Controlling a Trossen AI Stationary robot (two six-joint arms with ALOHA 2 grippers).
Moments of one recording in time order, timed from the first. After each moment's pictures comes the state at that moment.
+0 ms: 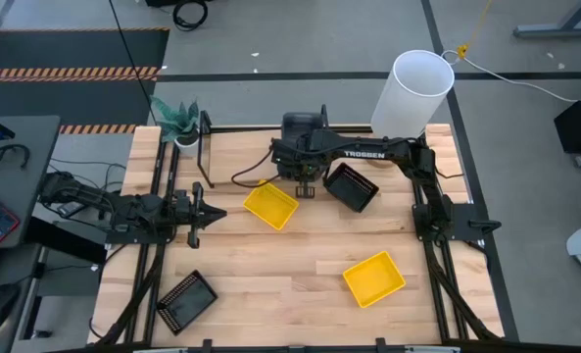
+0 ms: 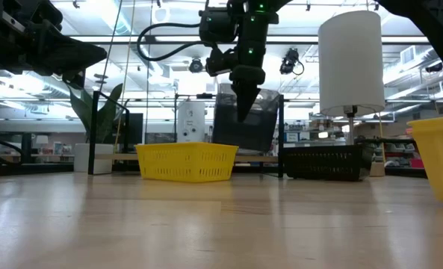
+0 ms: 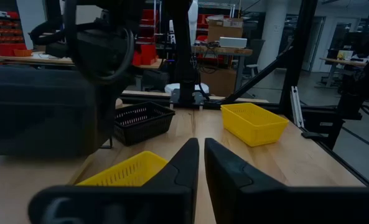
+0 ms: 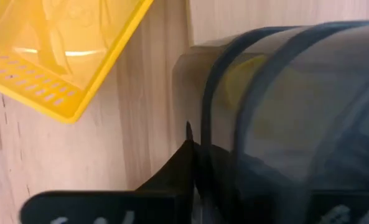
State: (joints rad) left arm -0.26 0.32 0.01 0.35 -0.33 -0.07; right arm -0.22 2.08 1.91 -1.17 0.19 -0.19
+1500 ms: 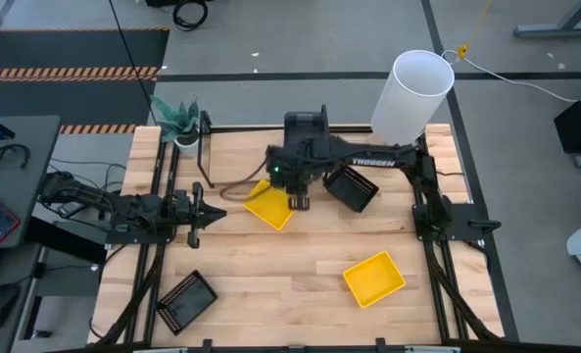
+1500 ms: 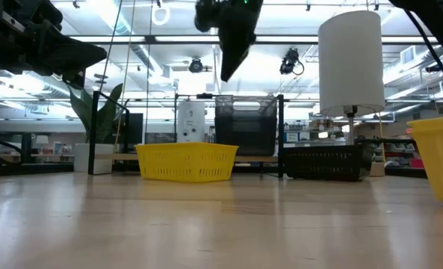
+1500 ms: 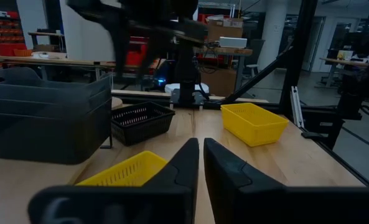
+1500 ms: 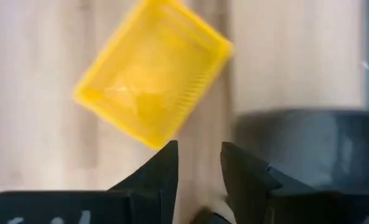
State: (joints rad) left arm -0.26 0.32 0.01 0.35 -0.33 -0.07; right arm -0.09 2.07 2.14 -1.28 0.14 -0.11
